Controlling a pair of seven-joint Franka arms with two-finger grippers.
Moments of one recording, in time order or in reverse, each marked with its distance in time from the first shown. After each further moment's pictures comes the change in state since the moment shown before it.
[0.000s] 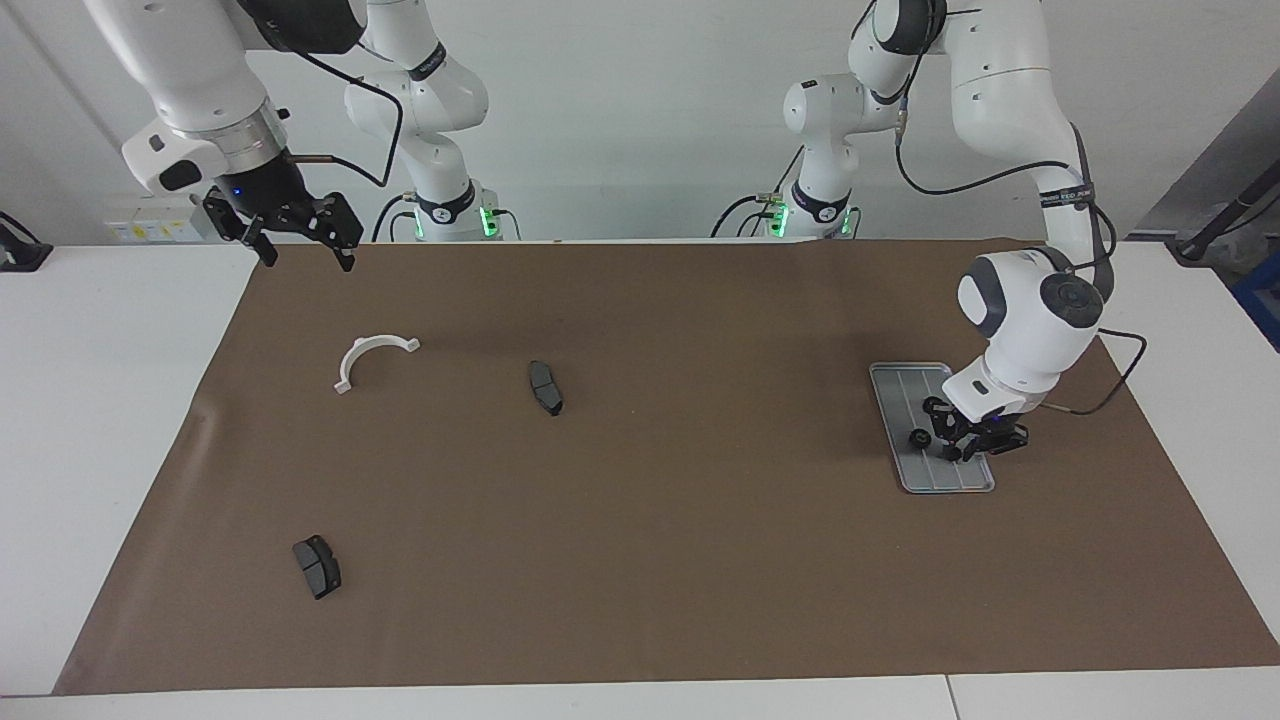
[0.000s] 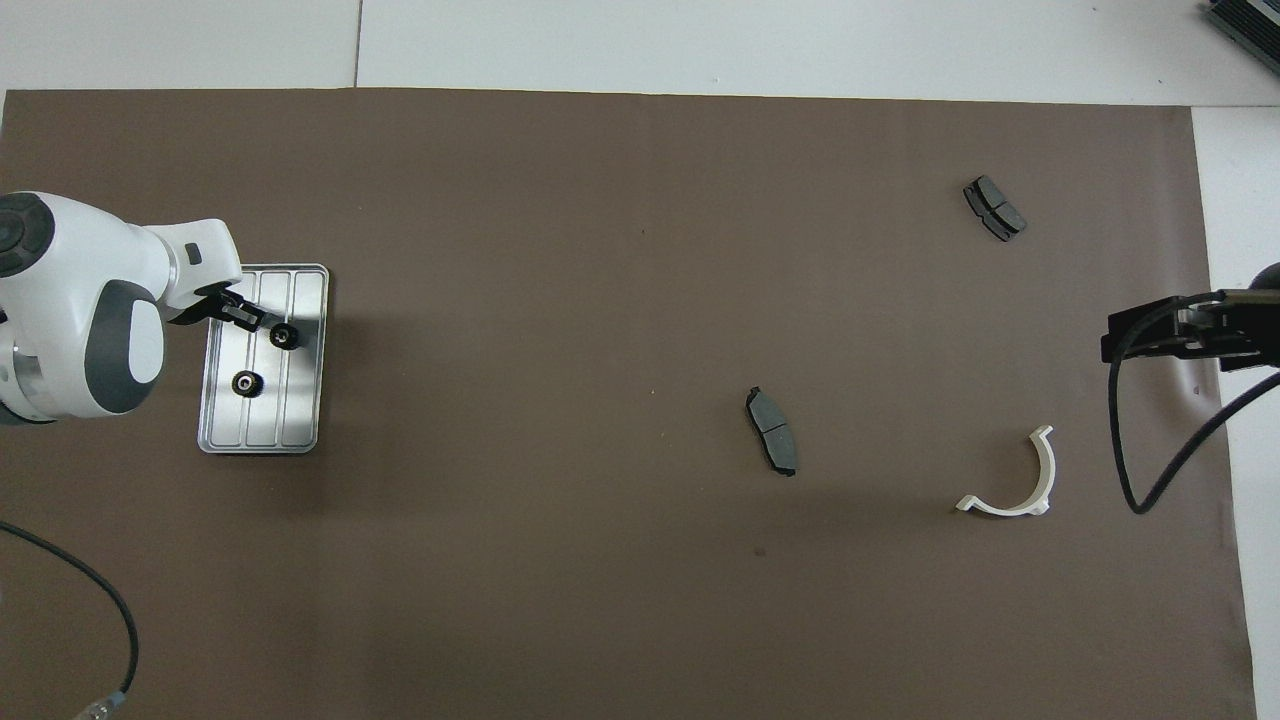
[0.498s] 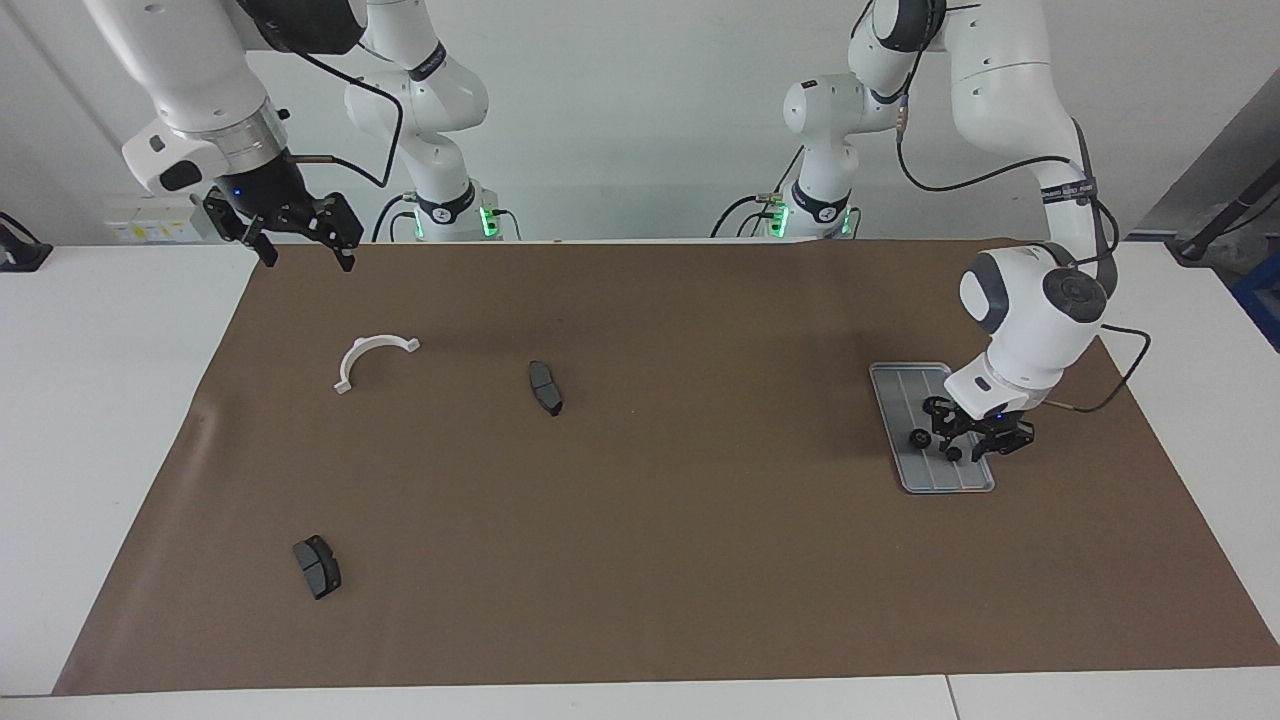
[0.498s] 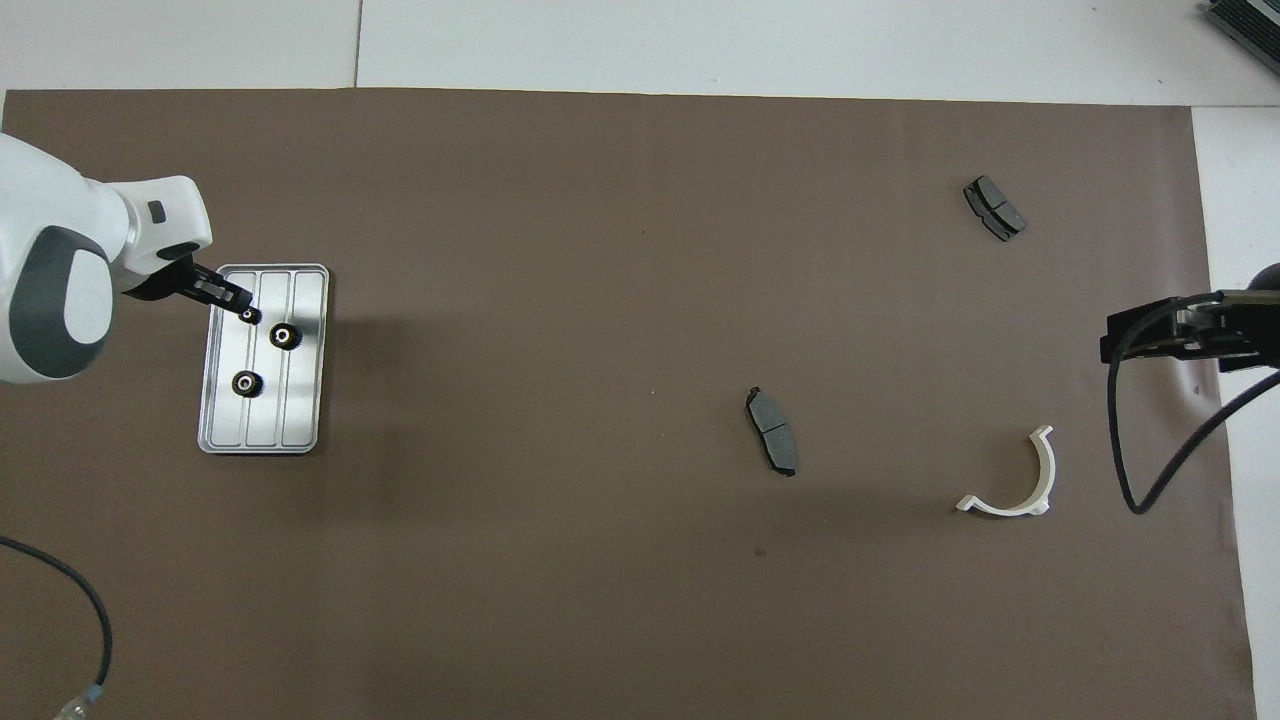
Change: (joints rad) left arm -0.005 -0.056 -0.019 0.200 -0.038 -0.344 -0.033; right arm 0.000 0.000 0.000 -0.002 0.000 0.000 0.000
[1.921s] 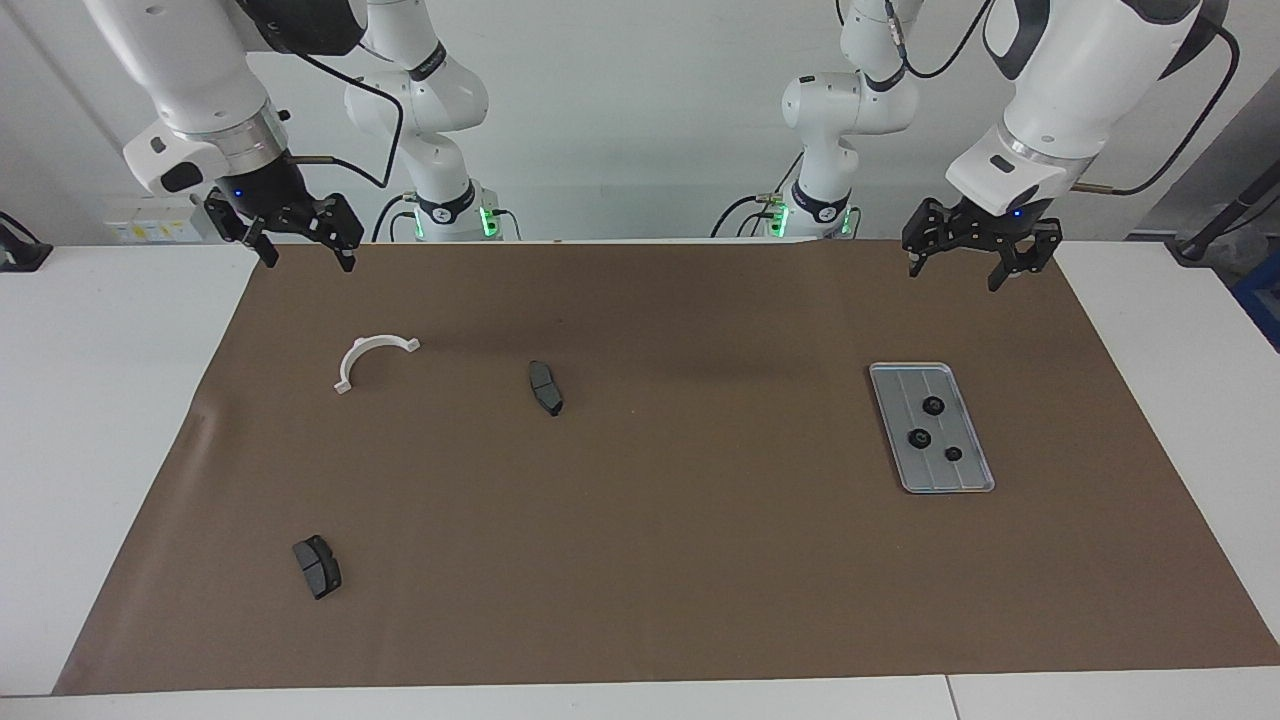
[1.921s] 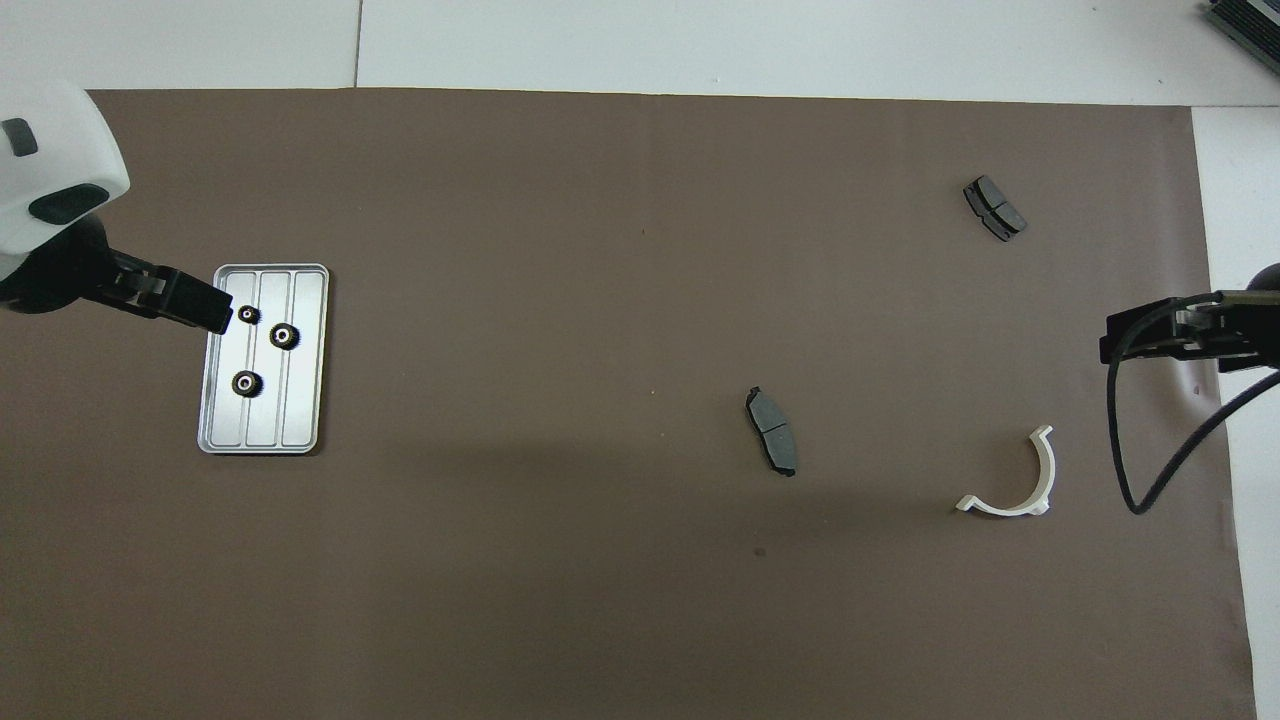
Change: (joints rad) left arm -0.168 -0.237 -0.010 0.273 -0.004 -0.528 -0.320; right arm 0.000 0.000 0.000 -0.001 0.000 0.000 0.000
